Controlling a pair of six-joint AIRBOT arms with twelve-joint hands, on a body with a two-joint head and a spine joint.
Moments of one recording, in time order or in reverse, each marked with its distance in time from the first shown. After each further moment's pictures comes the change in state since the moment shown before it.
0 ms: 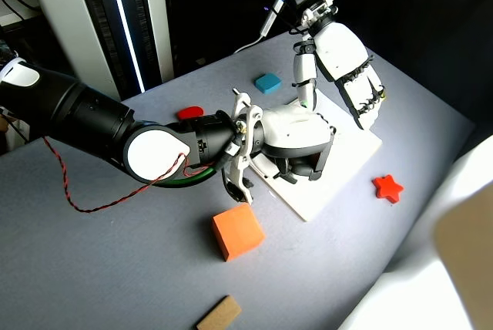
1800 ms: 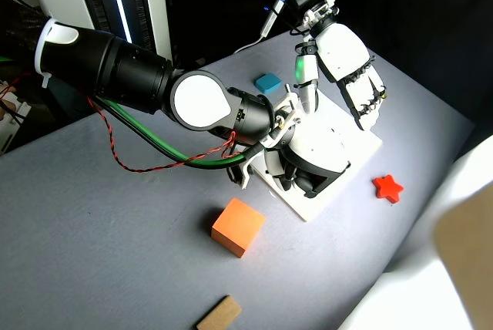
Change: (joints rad) left arm -0.002 -0.006 0.018 -0.006 0.000 0.000; right arm 0.075 -0.082 -0.084 0.051 -0.451 0.150
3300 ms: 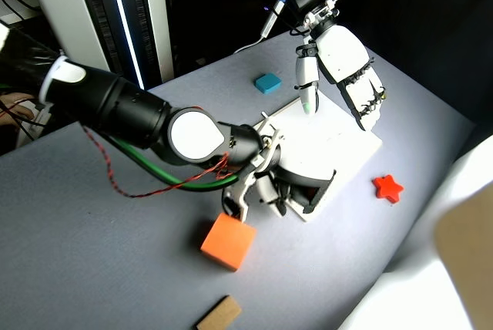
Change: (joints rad) left arm 0.008 -0.005 0.001 -0.015 -0.001 0.002; right arm -0.062 0.003 0.142 -0.354 0.197 0.030
